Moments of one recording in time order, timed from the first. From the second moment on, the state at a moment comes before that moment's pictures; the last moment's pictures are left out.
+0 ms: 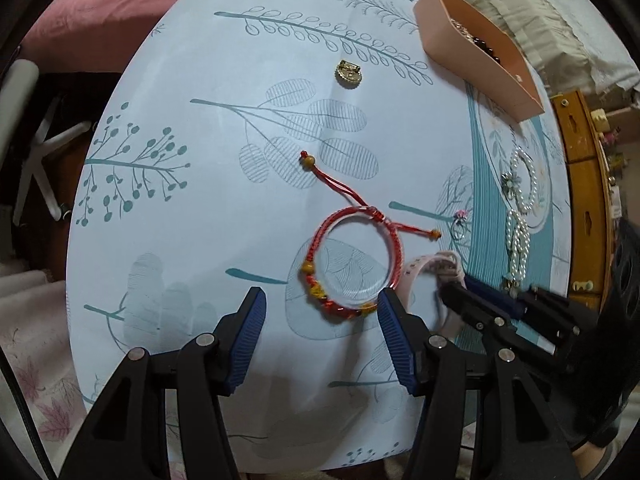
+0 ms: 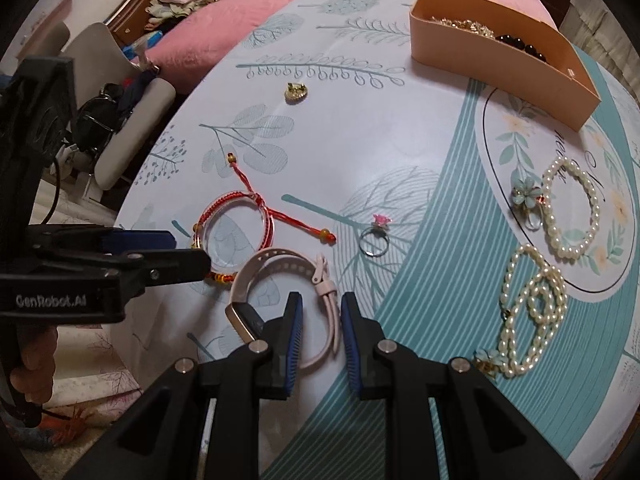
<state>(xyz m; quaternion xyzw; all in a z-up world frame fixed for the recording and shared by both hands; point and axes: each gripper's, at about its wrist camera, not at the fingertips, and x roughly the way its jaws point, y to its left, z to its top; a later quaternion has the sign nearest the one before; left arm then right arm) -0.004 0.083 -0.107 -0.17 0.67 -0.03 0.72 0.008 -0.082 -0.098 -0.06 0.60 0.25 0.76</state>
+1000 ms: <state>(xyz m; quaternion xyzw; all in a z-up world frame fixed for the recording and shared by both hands) 0.028 0.041 -0.083 -0.10 0.66 0.01 0.74 -0.002 -0.126 -0.072 0.00 0.58 0.24 0.78</state>
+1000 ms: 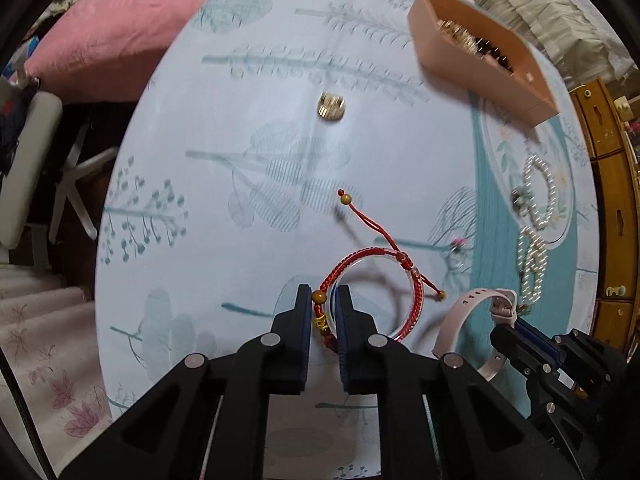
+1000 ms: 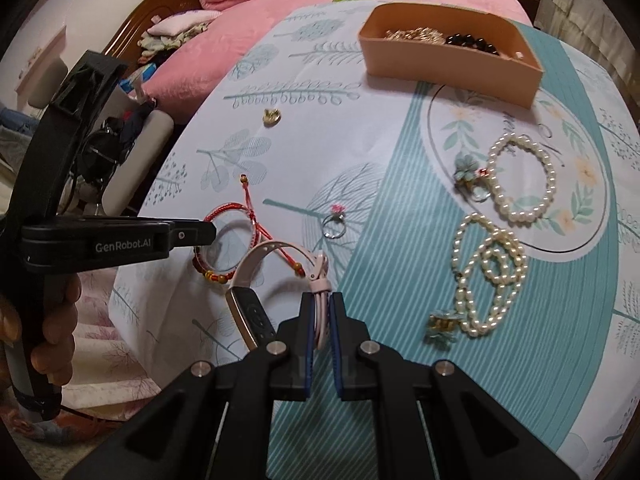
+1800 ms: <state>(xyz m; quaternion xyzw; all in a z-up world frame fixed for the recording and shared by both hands) 0.201 -0.033 0.015 -0.03 0.55 -0.03 0.83 0.148 -0.233 -0.002 0.18 0.52 0.12 0.83</state>
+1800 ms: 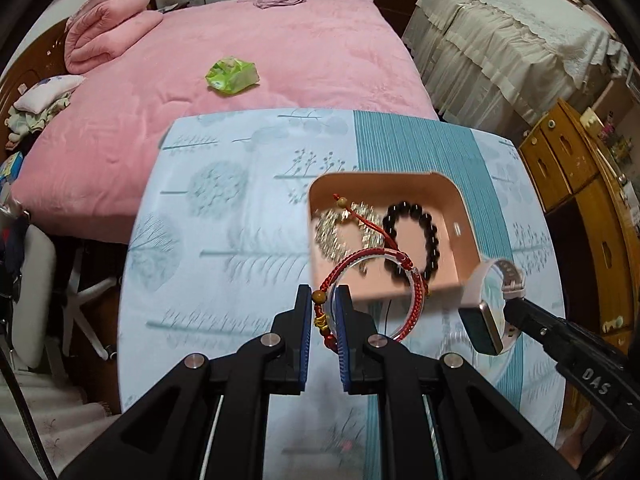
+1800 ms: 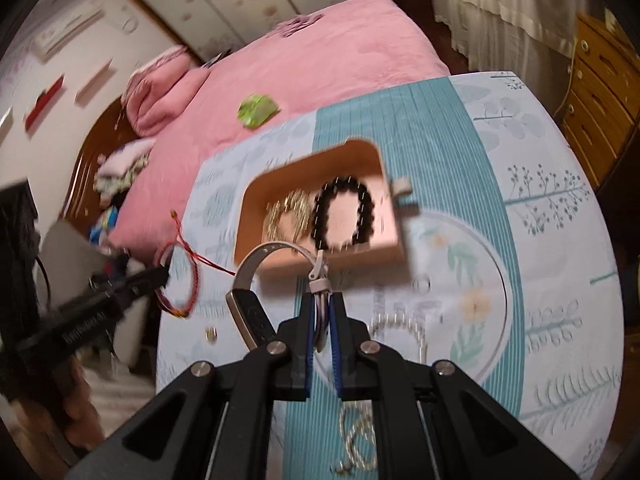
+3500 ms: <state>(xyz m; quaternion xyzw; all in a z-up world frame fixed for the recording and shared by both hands) 0.248 -0.054 -0.025 0.01 0.55 -0.04 0.83 0.226 -0.221 -0.023 0.14 0.53 0.10 0.83</state>
